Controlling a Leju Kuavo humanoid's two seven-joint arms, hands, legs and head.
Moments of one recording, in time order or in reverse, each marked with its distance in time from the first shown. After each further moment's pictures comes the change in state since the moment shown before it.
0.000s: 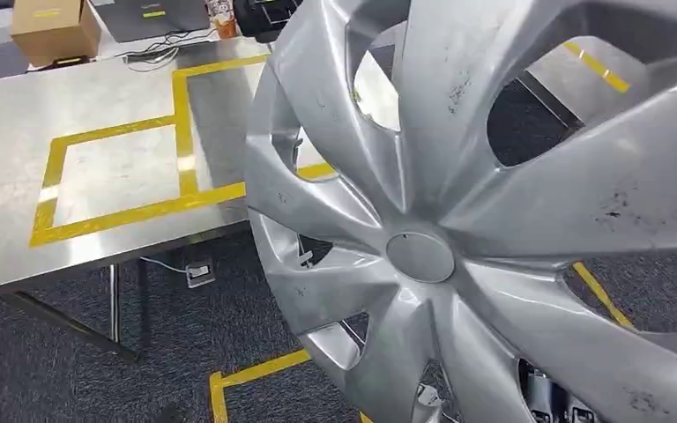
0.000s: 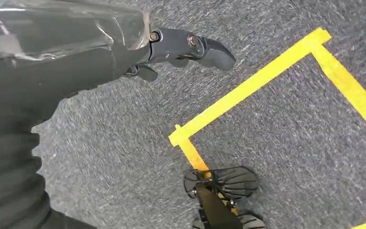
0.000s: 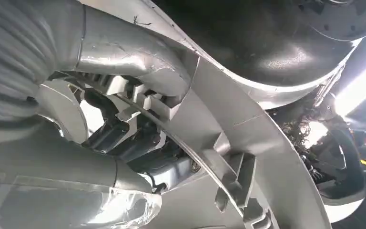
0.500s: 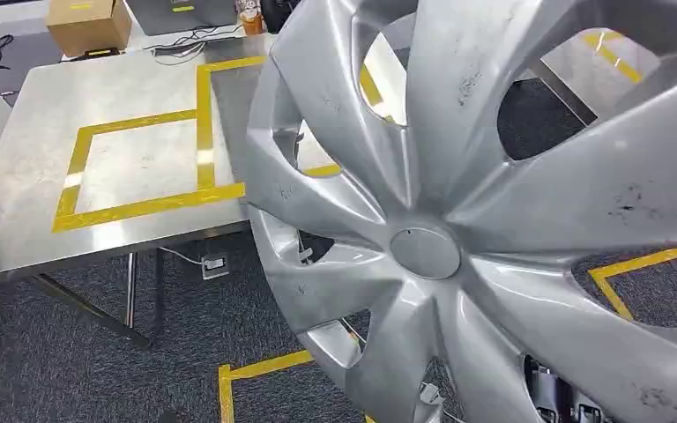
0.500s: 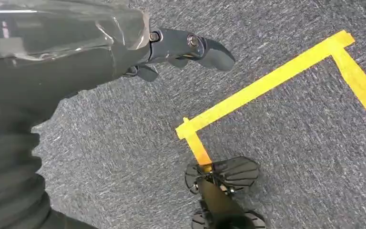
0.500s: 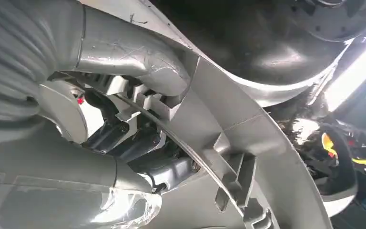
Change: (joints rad) left arm 0.007 0.005 0.006 -0.002 0.000 0.003 0.000; right arm -0.002 0.005 -0.003 0.000 -0.018 0.000 0.000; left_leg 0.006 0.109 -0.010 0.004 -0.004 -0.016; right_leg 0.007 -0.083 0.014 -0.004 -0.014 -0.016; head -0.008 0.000
